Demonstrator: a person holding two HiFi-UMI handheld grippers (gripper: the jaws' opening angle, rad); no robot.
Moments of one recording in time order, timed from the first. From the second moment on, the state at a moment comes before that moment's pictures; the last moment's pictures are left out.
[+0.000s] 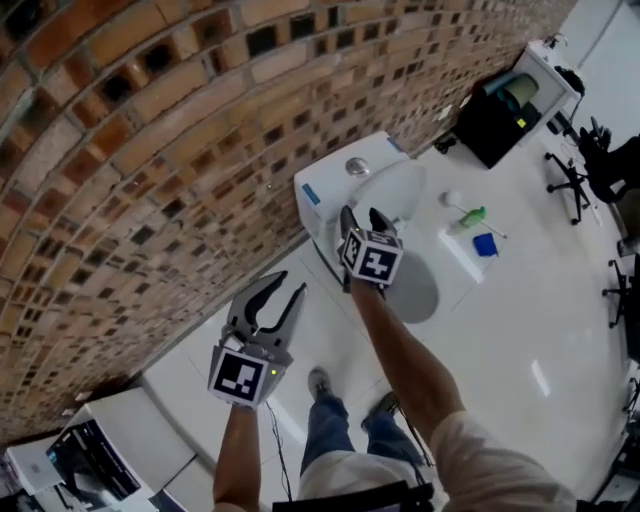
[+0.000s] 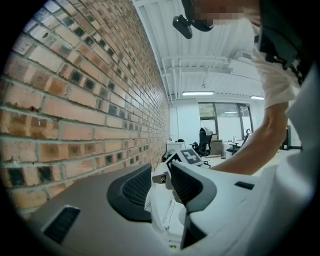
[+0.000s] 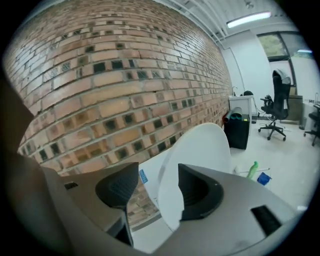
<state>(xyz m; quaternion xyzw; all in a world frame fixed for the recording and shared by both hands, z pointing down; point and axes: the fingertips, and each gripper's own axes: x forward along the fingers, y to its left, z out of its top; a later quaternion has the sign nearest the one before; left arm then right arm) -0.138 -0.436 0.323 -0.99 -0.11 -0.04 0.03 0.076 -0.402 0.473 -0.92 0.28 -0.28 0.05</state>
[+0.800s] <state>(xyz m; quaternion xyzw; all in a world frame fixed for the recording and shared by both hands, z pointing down) -0.119 -0.381 0.339 -0.99 -0.15 -0.06 -0.01 0.041 -0.309 0.505 -0.88 0.34 -0.29 0.18</state>
